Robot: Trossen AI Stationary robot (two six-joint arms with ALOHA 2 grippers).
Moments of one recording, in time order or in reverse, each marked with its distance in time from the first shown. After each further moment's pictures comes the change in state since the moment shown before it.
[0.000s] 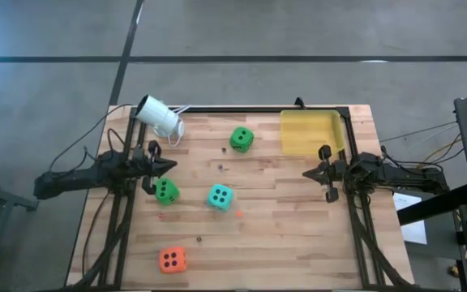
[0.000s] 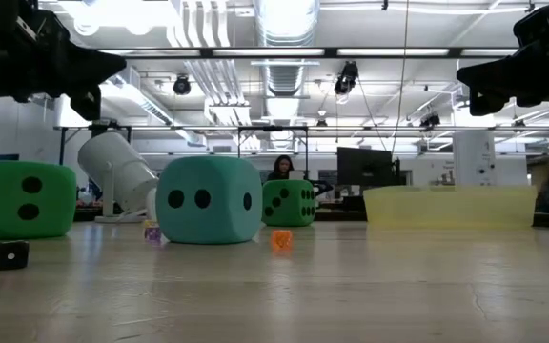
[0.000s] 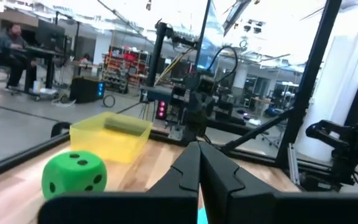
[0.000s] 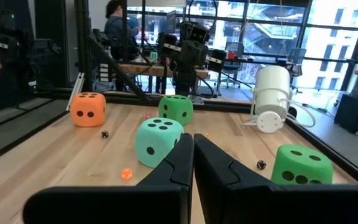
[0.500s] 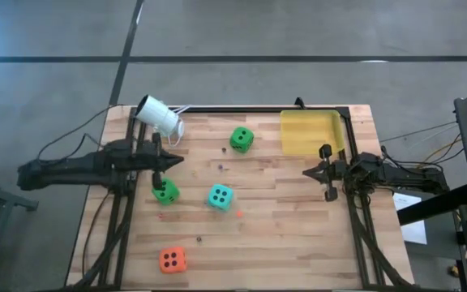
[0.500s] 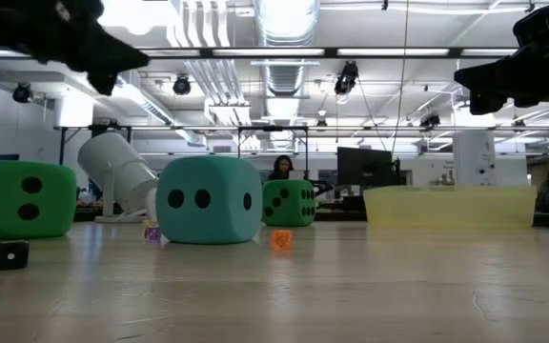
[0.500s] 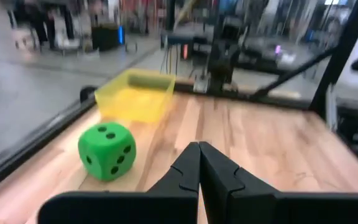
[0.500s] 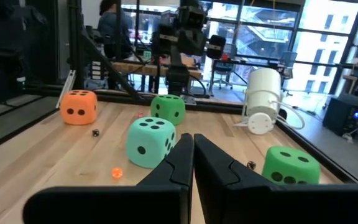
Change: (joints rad) left arm 0.000 0.468 0.356 -0.219 -0.055 0.129; right arm 0.000 0.000 0.000 0.001 0.027 -0.033
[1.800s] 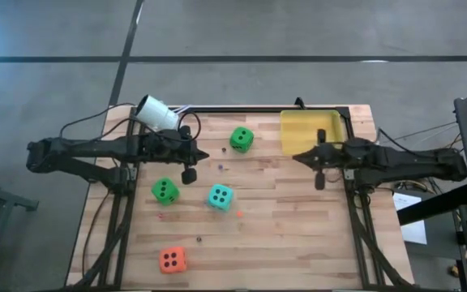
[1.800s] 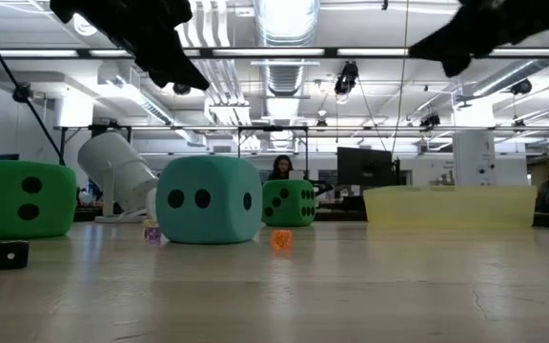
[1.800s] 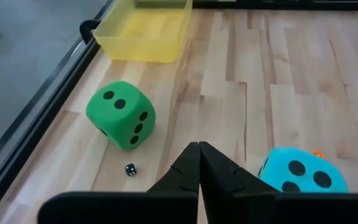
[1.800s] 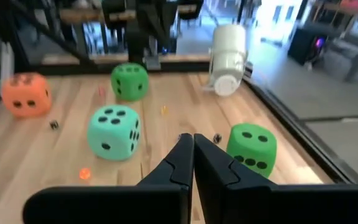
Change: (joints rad) left arm 0.002 0.614 0.424 -0.218 -0.080 0.115; right arm 0.000 0.631 0.507 -0.186 0.183 0.073
